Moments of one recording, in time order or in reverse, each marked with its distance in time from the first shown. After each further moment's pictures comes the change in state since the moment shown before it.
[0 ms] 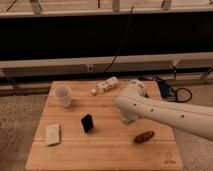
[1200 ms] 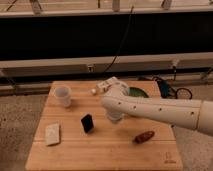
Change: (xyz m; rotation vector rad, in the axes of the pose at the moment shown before) arm -0.059 -0.037 0.034 -0.019 -0.031 -0.144
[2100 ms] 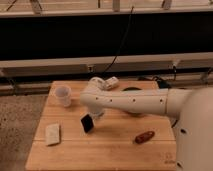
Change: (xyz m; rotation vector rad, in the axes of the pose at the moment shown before) arm -0.065 -0.056 0.005 -0.005 -0.011 -0.172
